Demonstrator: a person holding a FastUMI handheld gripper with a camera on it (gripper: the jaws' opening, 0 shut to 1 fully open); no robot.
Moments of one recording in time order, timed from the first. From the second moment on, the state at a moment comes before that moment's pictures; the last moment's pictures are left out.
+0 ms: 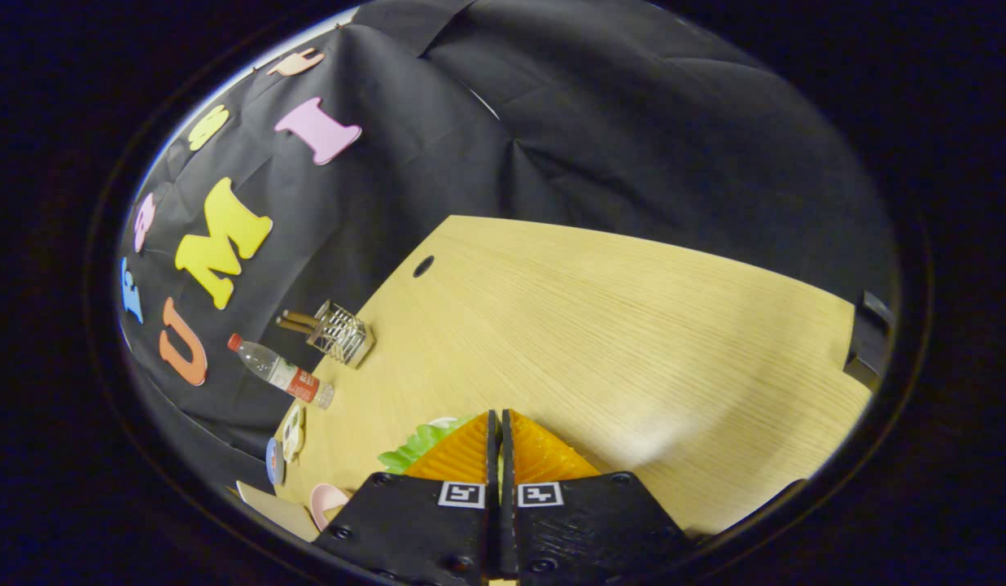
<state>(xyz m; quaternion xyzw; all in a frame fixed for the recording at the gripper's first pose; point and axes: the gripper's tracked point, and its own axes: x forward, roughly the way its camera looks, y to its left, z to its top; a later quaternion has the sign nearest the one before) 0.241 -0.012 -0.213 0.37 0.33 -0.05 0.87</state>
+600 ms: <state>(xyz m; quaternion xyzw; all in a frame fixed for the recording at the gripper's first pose) 0.212 0.040 -0.094 0.38 0.24 0.03 0.89</state>
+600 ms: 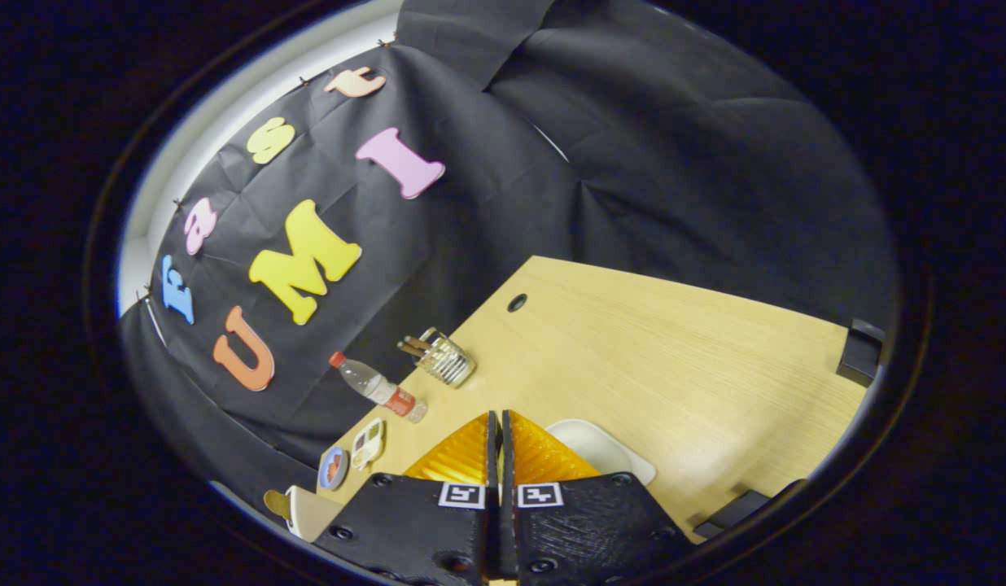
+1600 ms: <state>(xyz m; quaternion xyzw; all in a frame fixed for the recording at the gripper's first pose) 0.141 0.310 -0.064 0.38 0.27 0.21 0.86</state>
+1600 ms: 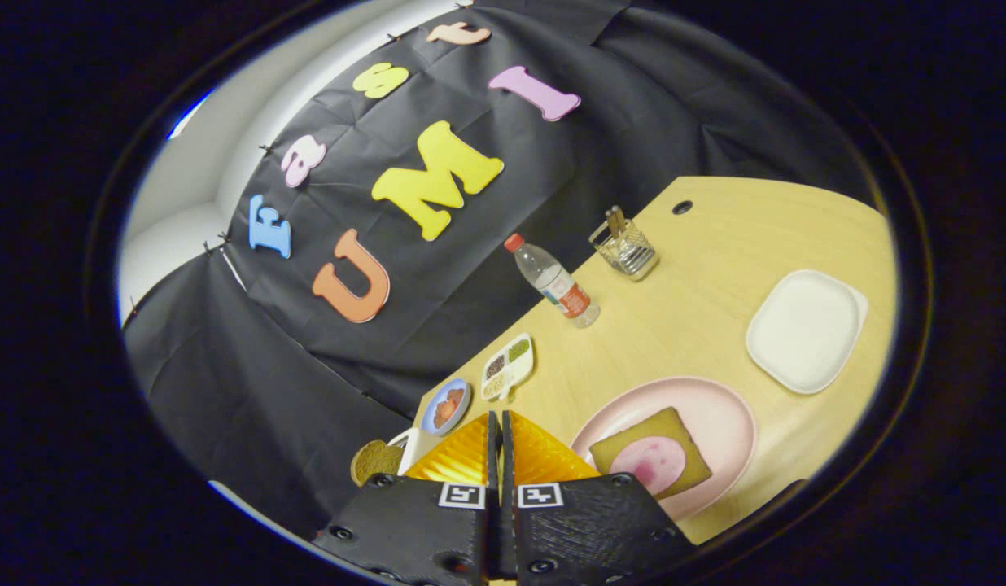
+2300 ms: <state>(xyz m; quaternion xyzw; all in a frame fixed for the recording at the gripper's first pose) 0.165 0.247 -0.153 0.32 0.27 0.12 0.90</state>
